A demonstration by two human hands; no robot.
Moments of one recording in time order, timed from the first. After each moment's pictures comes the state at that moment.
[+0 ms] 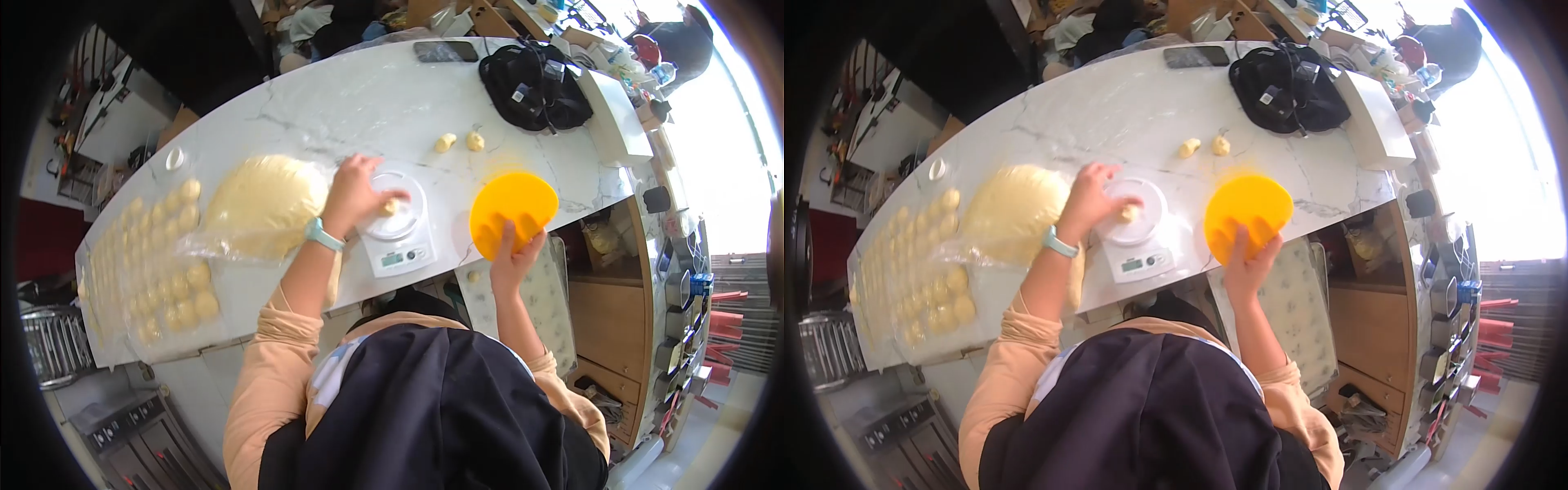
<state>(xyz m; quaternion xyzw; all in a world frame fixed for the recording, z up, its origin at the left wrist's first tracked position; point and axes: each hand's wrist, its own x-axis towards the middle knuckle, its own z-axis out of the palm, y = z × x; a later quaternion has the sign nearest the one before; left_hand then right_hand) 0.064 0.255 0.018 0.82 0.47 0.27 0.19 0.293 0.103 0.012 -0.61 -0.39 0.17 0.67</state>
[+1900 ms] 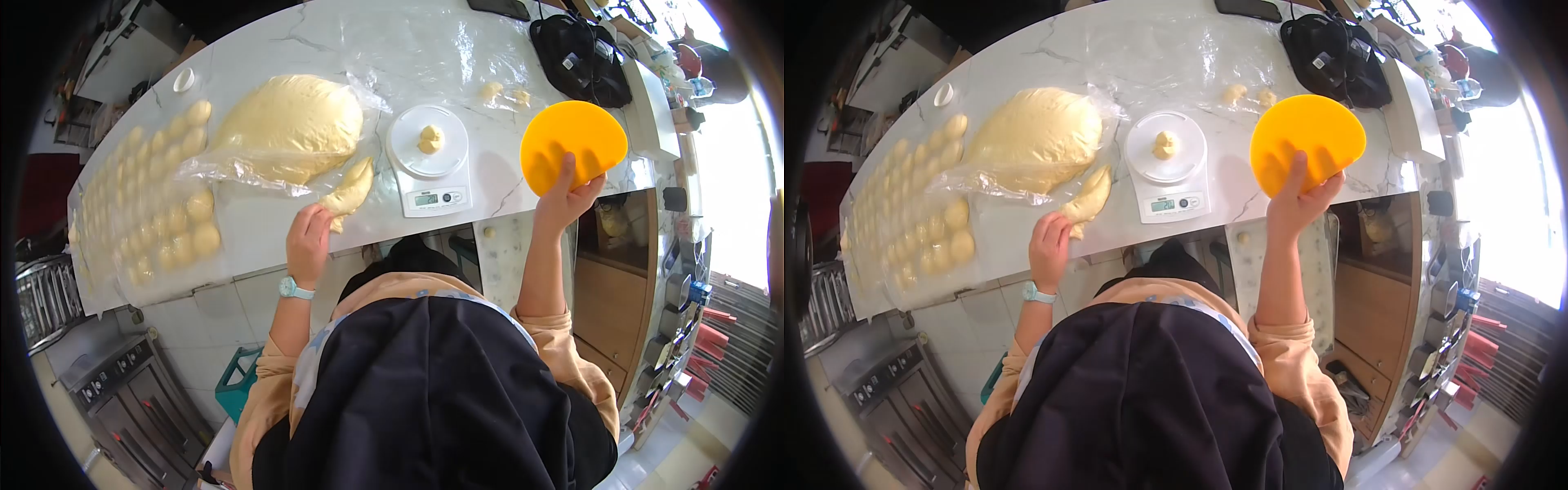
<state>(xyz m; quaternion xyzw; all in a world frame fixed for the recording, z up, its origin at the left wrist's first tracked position) -0.074 0.083 -0.039 0.75 0.56 0.35 0.08 0.276 0.140 0.045 -0.59 -0.41 0.08 0.69</state>
